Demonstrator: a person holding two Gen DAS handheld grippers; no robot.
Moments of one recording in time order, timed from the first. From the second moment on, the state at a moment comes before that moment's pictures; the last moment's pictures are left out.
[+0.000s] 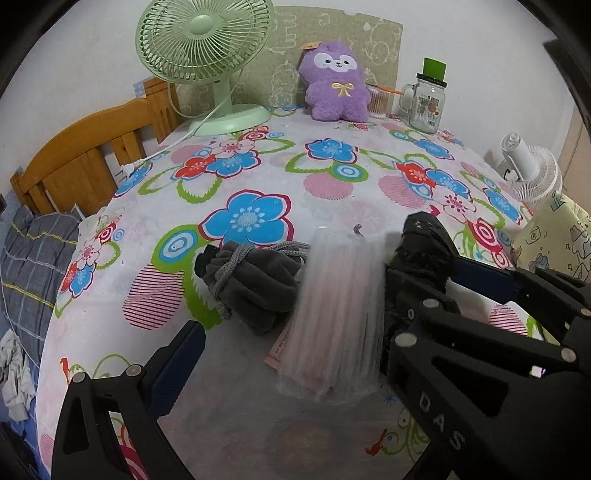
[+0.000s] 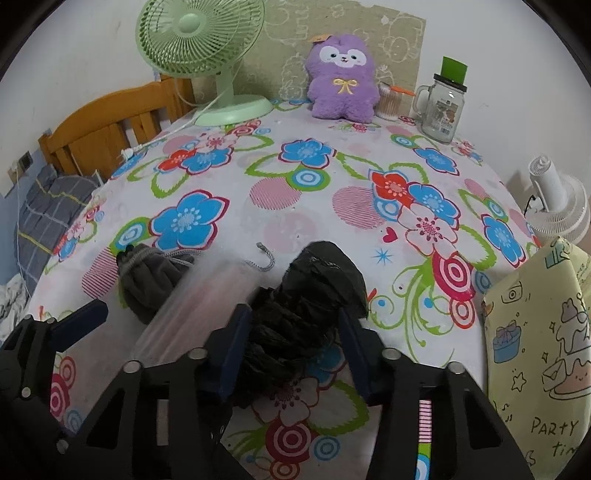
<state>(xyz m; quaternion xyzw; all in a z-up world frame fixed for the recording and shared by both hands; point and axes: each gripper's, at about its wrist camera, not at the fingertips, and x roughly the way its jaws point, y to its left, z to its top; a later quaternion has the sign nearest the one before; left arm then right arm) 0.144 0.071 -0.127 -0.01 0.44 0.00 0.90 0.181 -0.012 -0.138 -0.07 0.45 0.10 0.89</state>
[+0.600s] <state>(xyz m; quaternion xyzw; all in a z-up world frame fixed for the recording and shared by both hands) 0.143 0.050 -0.122 0.01 0.43 -0.02 0.90 0.177 -0.035 -0.134 -0.07 0.43 0.09 0.89</state>
